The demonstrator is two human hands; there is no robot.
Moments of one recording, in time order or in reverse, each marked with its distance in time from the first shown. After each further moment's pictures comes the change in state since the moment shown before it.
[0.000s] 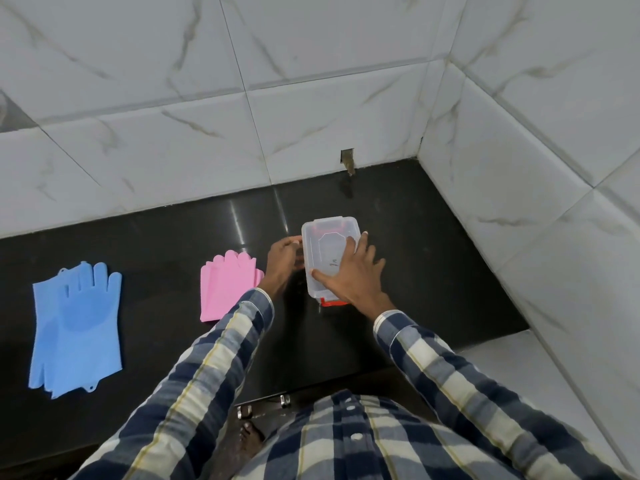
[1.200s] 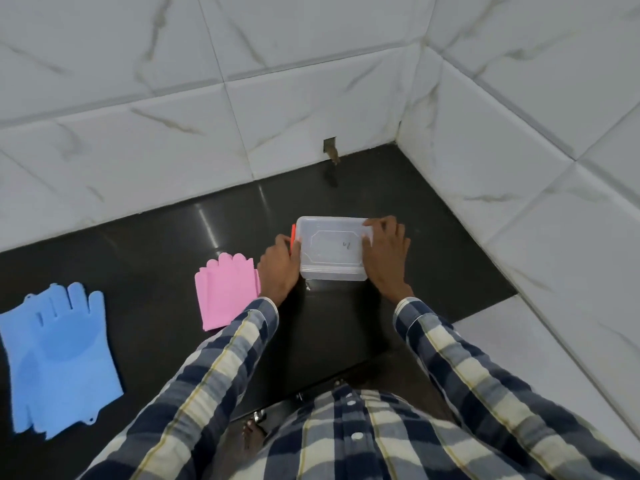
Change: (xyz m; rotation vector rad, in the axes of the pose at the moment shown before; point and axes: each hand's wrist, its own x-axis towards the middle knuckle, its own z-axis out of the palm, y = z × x) left_hand 0.017 -0.026 -0.031 0.854 0.077 0.409; right_hand 0.003 0.029 -0.010 0.150 0.427 0.061
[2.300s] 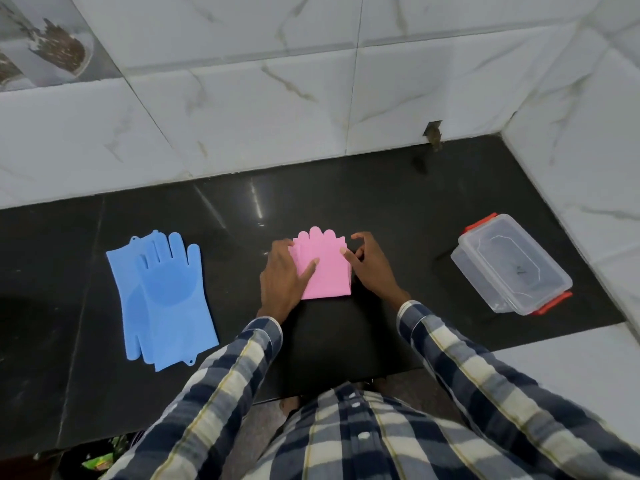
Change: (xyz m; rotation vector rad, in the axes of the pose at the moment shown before) left_hand -0.037 -0.177 -0.099 0.017 0.073 -0.087; right_hand -0.064 -0.180 0.098 0.356 -0.544 0.061
